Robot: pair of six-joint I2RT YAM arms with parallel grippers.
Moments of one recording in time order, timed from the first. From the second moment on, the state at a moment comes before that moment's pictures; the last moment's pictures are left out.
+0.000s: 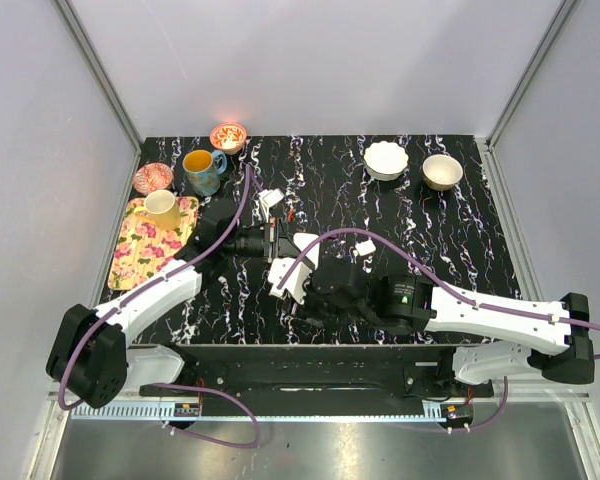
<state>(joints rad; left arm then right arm) -0.53 1.23 0.74 0.26 1.04 -1.03 1.33 1.23 1.18 -0.52 0.17 -0.16</state>
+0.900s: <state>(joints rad) -0.53 1.23 0.72 0.27 1.02 -1.03 1.32 1.21 1.24 -0.49 0.28 -0.13</state>
